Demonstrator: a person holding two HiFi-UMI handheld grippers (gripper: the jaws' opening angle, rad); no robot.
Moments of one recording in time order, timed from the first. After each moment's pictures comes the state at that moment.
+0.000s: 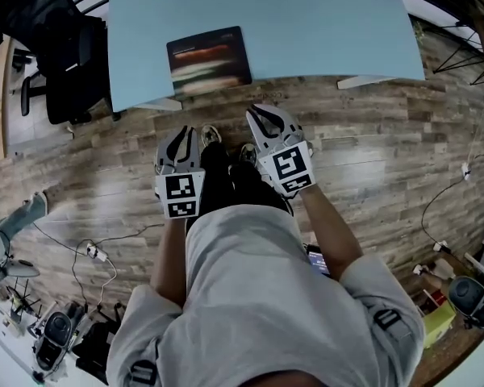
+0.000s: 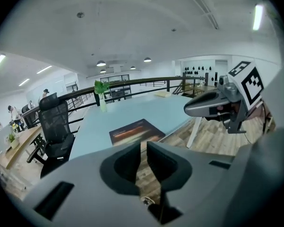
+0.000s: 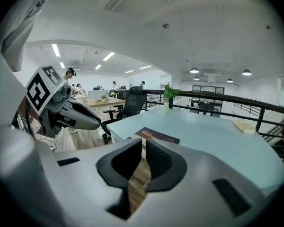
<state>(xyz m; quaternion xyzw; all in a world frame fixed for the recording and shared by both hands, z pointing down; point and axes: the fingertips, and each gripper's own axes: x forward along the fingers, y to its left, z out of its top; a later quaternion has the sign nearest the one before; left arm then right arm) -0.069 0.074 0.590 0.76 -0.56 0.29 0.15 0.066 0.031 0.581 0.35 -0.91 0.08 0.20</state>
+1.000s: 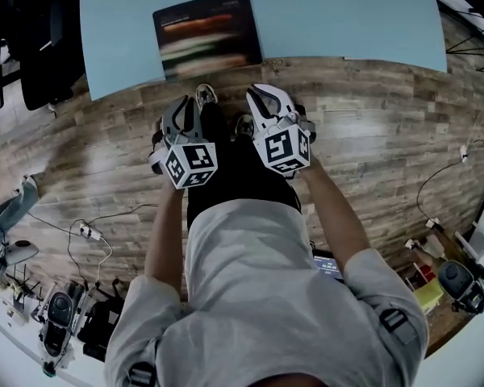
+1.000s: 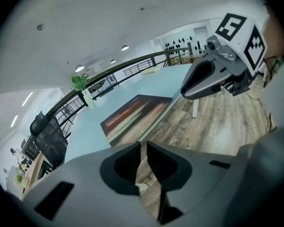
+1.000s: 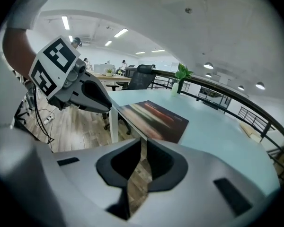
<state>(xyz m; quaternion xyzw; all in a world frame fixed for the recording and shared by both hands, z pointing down) -0.082 0.040 0.710 0.74 -0.50 0.44 0.06 0.052 0.021 0.707 0.32 -0.89 0.02 0.33</state>
